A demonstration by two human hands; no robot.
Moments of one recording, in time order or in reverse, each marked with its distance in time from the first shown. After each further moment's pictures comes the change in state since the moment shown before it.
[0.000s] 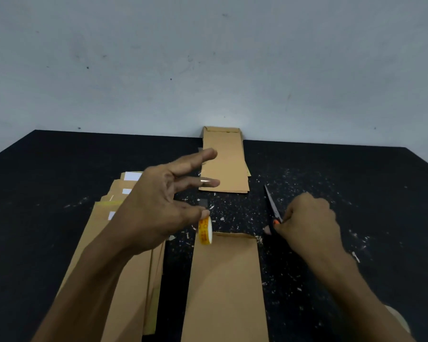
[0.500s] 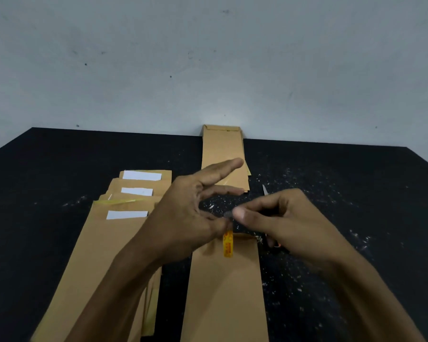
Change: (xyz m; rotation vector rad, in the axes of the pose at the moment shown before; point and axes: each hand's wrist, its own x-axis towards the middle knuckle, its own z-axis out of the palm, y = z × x) left_hand 0.008 -0.008 0.028 0.010 -0.065 0.016; right_hand -0.028 -0.026 -0.031 0.763 -0.492 -0.369
